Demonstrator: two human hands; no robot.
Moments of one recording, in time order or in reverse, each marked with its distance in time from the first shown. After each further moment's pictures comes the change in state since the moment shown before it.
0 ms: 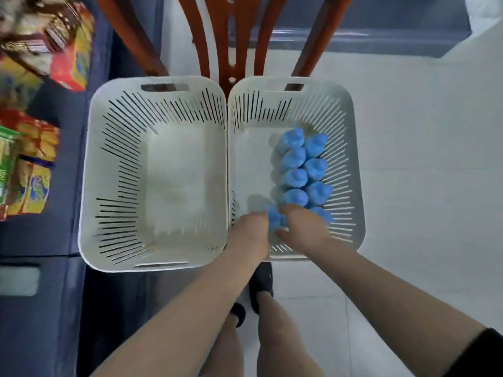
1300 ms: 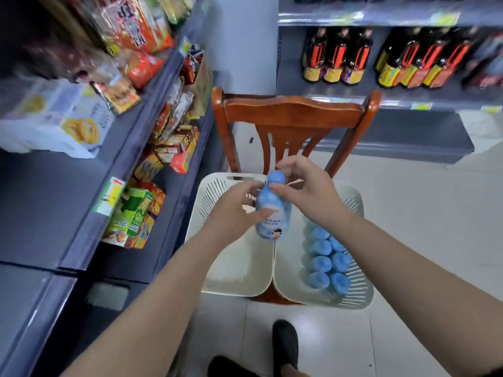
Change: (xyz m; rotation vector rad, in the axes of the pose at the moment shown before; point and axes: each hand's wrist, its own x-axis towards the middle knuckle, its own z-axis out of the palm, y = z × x) left_hand -0.154 -0.043 -0.207 -0.821 0.562 0.240; right_hand -0.101 -0.142 -0.220 0.785 0.462 -0.627
